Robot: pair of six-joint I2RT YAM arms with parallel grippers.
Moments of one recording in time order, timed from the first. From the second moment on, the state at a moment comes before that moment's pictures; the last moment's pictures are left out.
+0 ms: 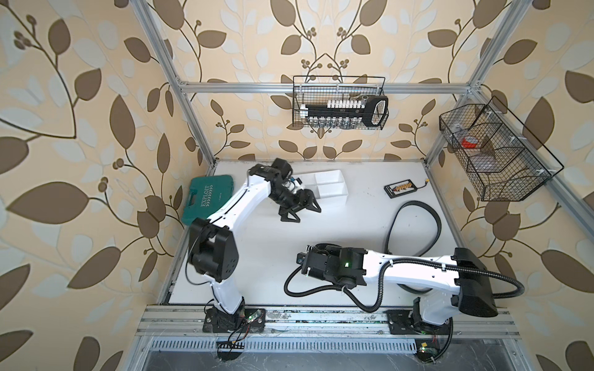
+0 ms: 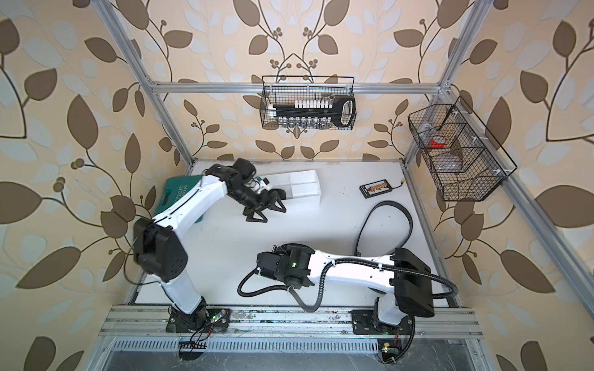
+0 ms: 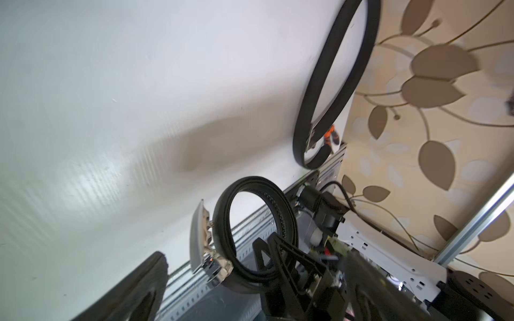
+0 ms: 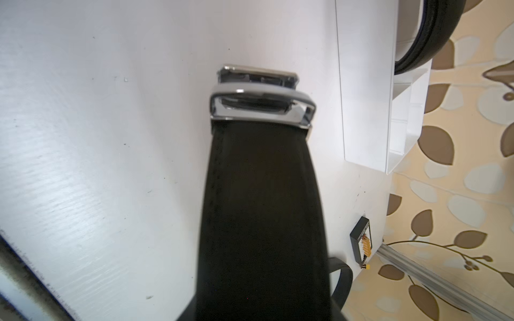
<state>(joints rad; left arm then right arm) -0.29 1.65 1.56 -1.11 0.75 -0.48 1.27 1.56 1.21 -0.95 0.63 -0.15</state>
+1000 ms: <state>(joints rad) -0.14 1.10 0.98 -0.72 0.37 -0.61 0.48 1.44 1.52 -0.74 0.02 -0.34</state>
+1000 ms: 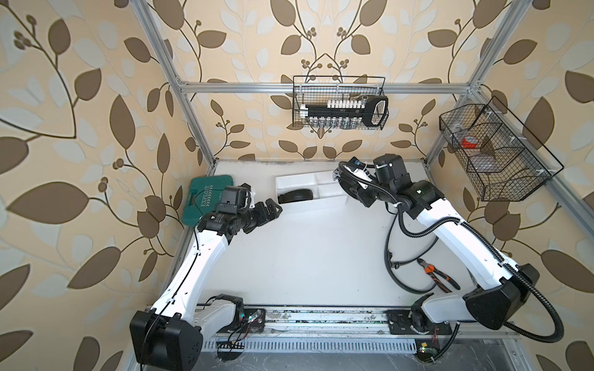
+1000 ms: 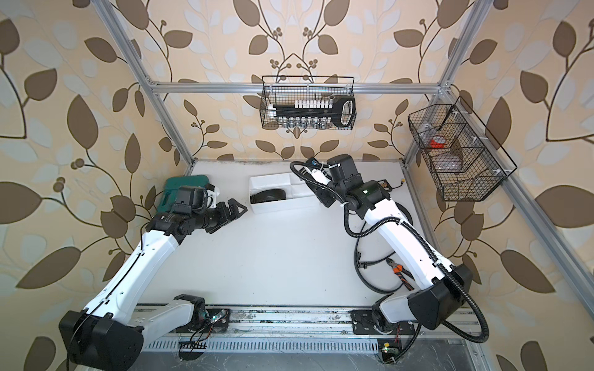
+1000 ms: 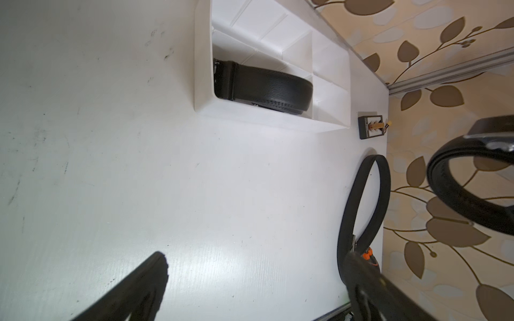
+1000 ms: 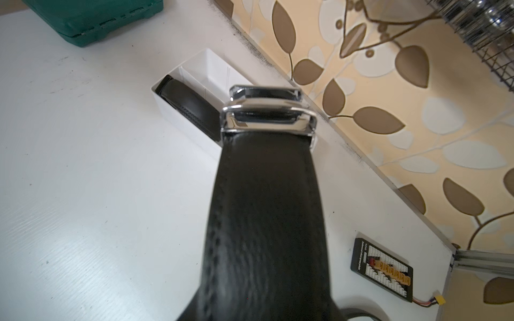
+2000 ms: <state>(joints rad) -0.13 1.28 1.00 -0.68 0.39 -0.57 0.33 1.96 1.87 -0.77 -0.27 -0.68</state>
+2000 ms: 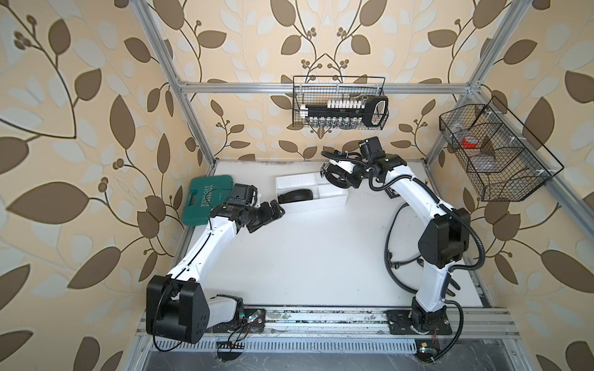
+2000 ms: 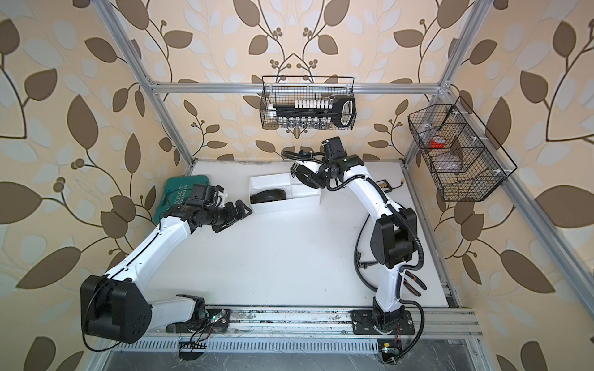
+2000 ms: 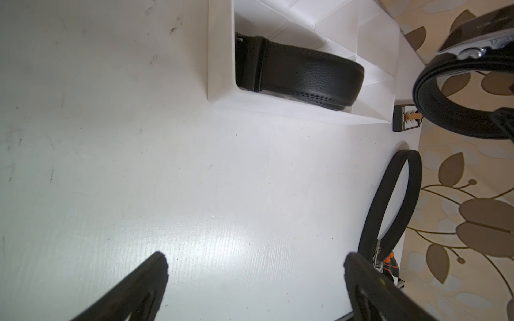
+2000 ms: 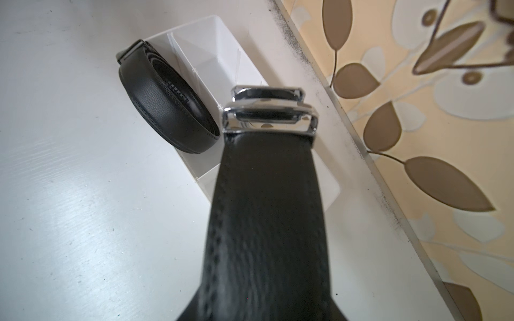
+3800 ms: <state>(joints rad) 0.00 1.43 1.05 -0.69 0.55 -0.52 0.34 1.90 1.59 -0.64 -0.59 -0.65</state>
